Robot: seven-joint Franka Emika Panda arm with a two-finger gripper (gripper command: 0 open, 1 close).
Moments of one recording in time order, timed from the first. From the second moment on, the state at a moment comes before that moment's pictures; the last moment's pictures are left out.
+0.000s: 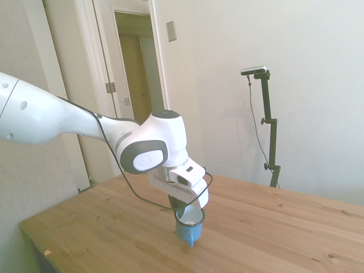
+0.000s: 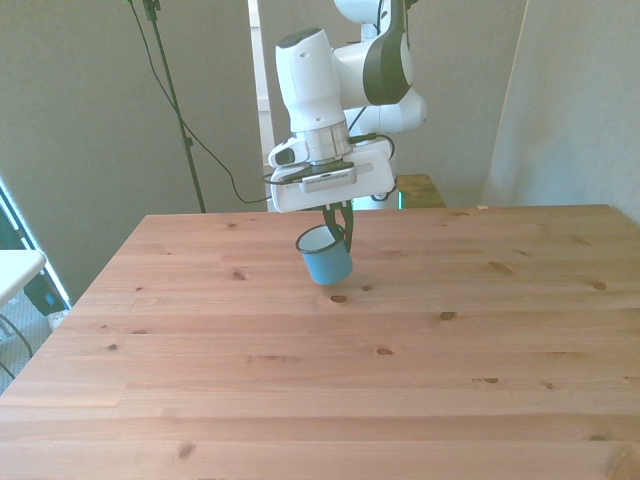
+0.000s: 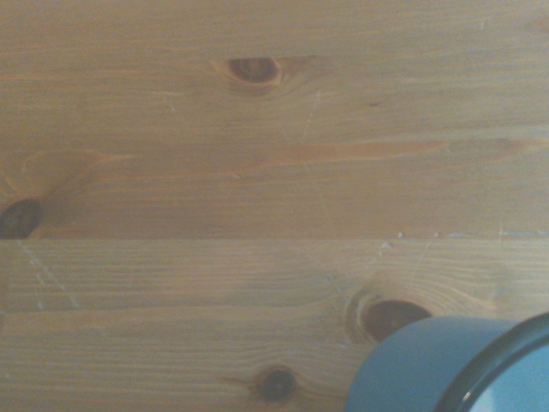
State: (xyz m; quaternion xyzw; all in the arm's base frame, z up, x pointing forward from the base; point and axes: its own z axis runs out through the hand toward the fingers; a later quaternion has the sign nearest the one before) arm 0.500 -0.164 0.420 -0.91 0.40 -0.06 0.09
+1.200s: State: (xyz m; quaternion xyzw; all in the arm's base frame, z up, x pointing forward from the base) arm 0.501 -0.168 0.389 -0.90 0.42 -0.05 0.07
